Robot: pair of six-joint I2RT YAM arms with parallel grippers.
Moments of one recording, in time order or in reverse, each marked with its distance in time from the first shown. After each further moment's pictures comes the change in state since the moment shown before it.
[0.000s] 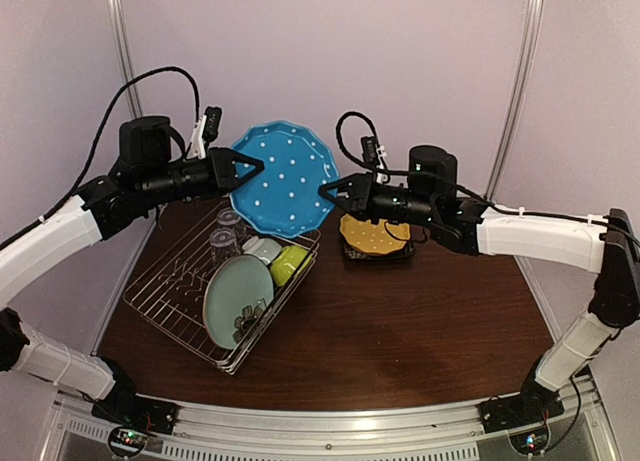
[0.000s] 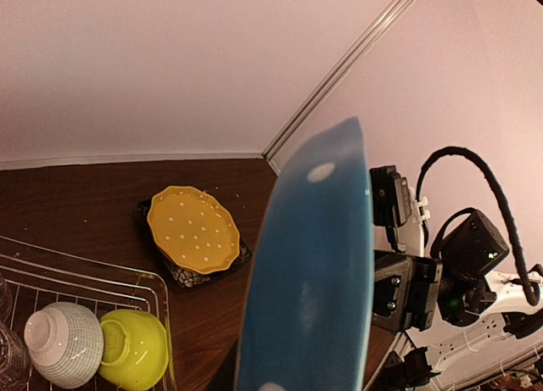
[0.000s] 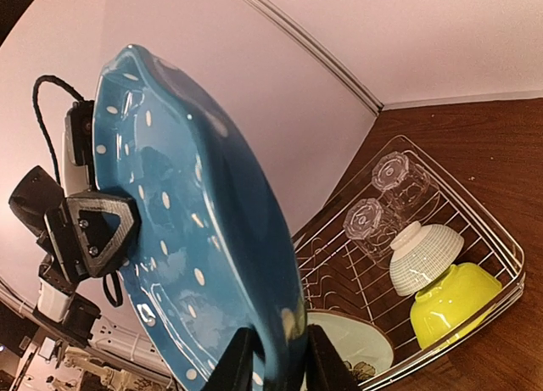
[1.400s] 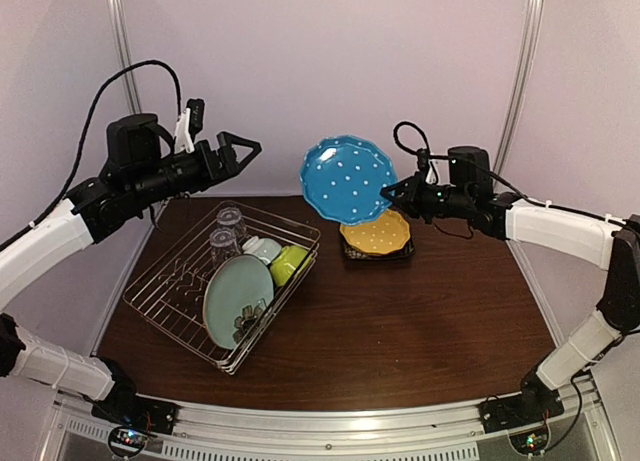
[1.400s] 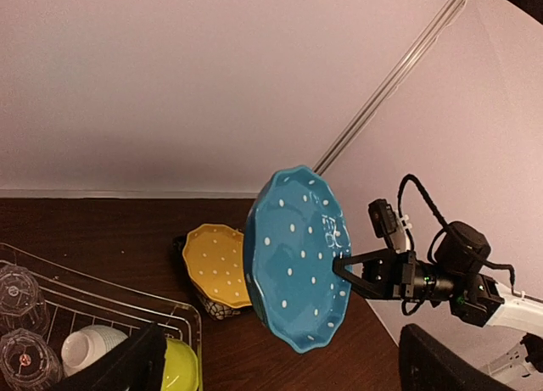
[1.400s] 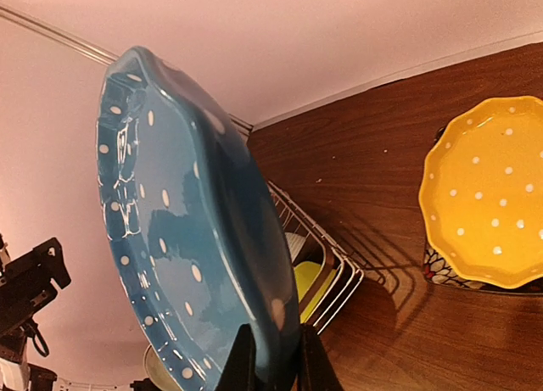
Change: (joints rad) left arm 0.000 -0.036 -0.013 0.026 -0.158 0.028; right arm -0.259 -0.071 -0.074 -0.222 0.001 0.016
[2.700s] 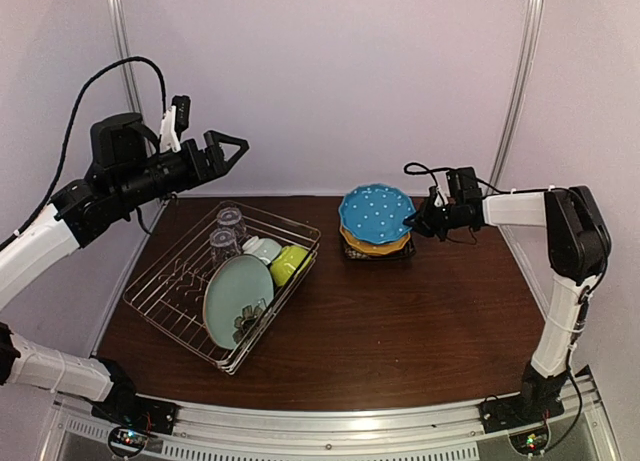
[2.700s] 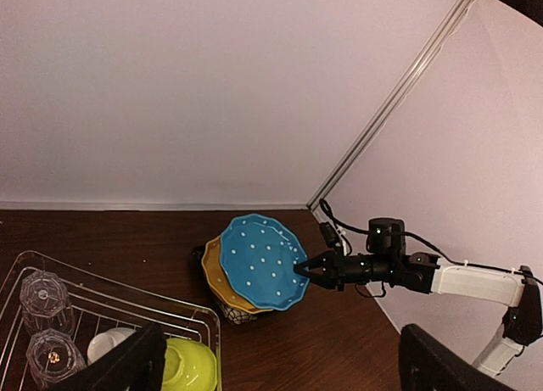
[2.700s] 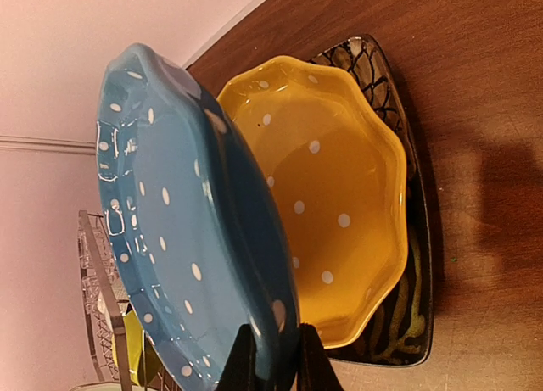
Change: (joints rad) left arm 0.000 -0.074 -0.002 -0.056 -0.066 0.044; right arm -0.302 0.404 0.163 -0.180 -0.111 -0.088
